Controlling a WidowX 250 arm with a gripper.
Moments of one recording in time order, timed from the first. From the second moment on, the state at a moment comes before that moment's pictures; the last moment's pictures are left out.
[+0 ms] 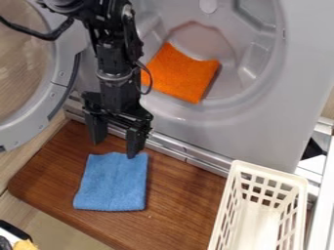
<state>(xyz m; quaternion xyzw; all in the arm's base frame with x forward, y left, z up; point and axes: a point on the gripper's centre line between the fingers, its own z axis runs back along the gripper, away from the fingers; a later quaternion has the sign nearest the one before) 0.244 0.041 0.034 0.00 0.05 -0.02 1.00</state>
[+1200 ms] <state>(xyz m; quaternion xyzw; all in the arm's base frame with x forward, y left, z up) 0.245 0.072 -0.059 0.02 0.08 0.03 1.00</state>
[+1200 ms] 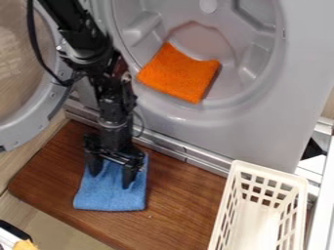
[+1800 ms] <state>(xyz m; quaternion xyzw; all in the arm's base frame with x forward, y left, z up) 0.244 0.075 -0.079 0.03 0.08 0.06 0.99</state>
